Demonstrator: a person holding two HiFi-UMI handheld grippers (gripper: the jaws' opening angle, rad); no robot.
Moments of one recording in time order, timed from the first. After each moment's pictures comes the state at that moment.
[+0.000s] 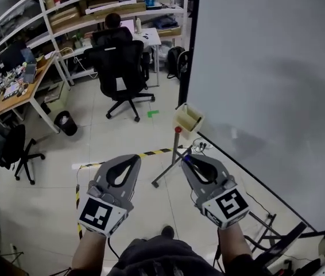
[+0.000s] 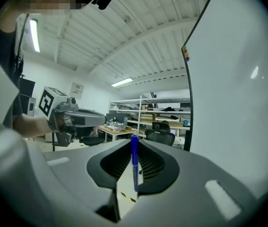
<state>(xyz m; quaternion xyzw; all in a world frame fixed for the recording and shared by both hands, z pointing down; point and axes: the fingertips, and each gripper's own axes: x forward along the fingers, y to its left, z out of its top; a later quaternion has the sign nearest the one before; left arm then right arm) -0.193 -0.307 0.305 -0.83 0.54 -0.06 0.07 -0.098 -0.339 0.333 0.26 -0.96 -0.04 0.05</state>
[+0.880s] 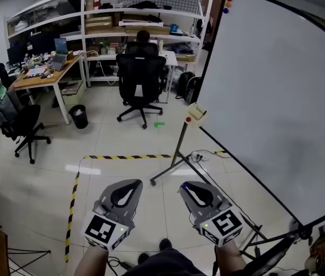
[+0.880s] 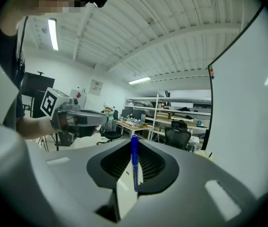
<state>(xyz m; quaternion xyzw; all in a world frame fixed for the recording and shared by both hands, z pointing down) -0.179 -0.006 0.334 -0.81 0.59 -0.01 0.04 -0.080 -0.048 0.351 0.19 -0.97 -0.06 0.09</state>
